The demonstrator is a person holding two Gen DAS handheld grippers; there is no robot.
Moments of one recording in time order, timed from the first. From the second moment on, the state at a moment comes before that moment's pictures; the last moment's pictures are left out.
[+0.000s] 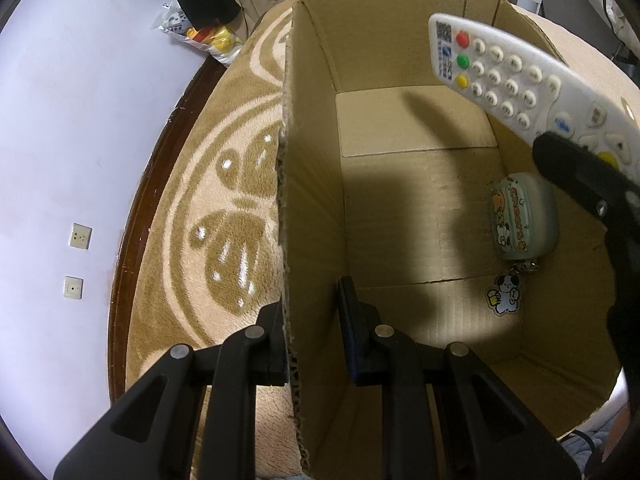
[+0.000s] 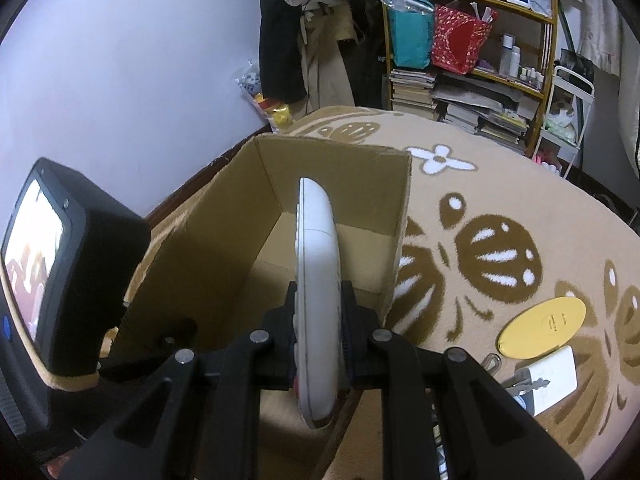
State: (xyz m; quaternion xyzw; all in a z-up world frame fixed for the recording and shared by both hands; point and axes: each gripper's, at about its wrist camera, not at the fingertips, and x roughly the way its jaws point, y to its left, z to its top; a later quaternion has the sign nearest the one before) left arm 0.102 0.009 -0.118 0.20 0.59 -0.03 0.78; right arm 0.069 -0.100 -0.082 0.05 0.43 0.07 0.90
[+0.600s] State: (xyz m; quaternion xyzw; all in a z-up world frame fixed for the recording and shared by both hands) left arm 0.102 0.011 -0.122 0.20 0.59 -0.03 0.78; right arm 0.073 -0.097 -0.083 0.04 0.44 0.07 0.90
